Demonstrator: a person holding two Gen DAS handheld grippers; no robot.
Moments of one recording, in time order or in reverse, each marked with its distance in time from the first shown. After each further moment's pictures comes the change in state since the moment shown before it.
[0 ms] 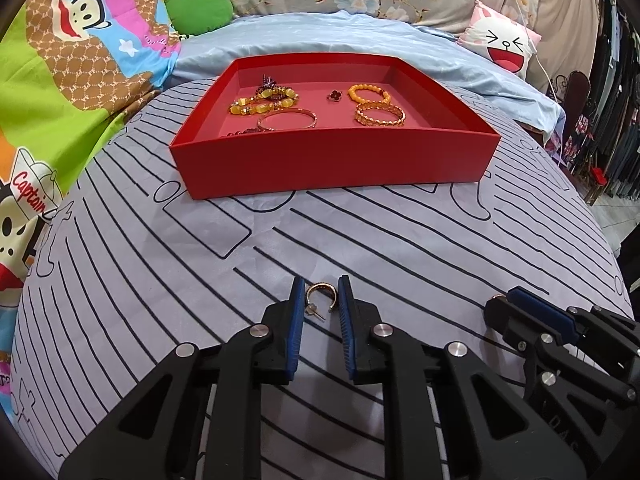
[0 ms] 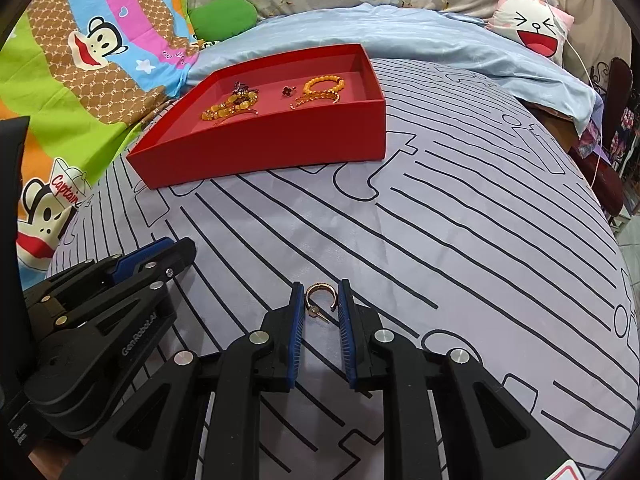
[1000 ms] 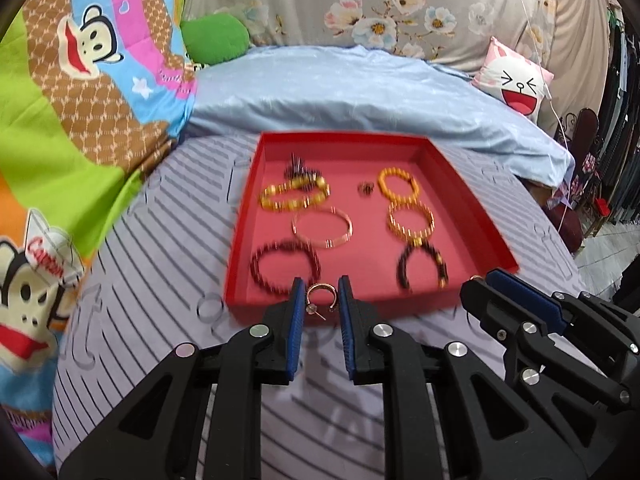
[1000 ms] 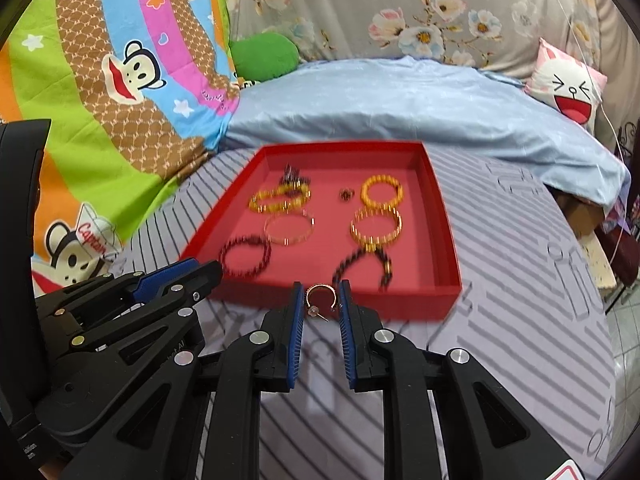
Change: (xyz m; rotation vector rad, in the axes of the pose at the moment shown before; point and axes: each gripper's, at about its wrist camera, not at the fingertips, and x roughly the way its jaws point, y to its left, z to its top) left arm -0.016 0.032 0.093 -0.034 -0.098 0.015; right arm -0.011 0.046 0.107 -0.108 -0.159 0.072
